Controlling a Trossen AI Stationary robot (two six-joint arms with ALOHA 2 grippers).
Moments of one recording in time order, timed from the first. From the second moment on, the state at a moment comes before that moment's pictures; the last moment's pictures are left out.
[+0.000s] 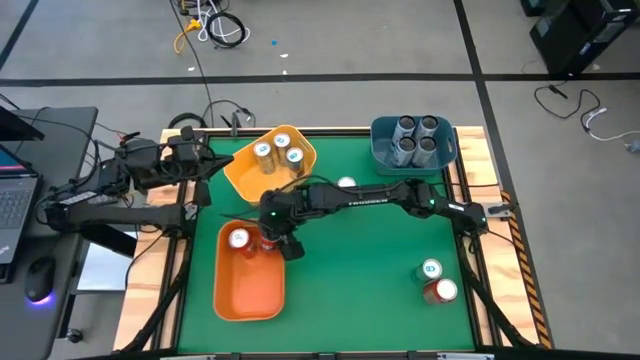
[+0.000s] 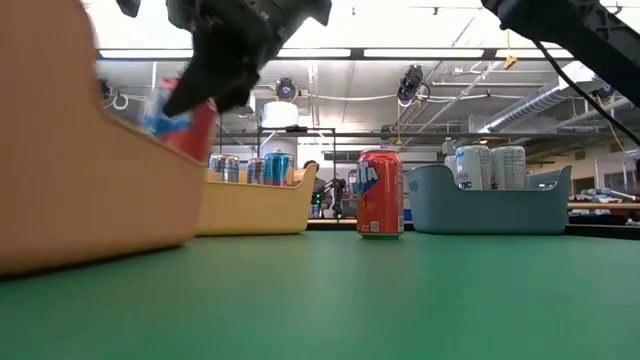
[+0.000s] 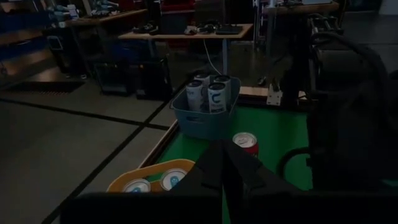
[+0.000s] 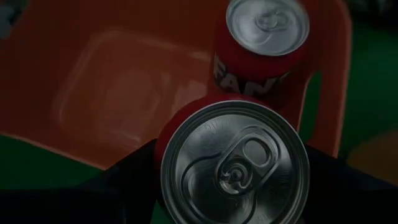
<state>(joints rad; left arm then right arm) 0.15 0.56 0.95 -0.56 -0.22 0.03 0.04 2.42 2.34 -0.82 -0.22 -0.24</state>
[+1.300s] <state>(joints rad) 0.15 0.58 0.95 -0.58 -0.21 0.02 0.05 2.42 2.33 -0.88 -0.02 -0.27</state>
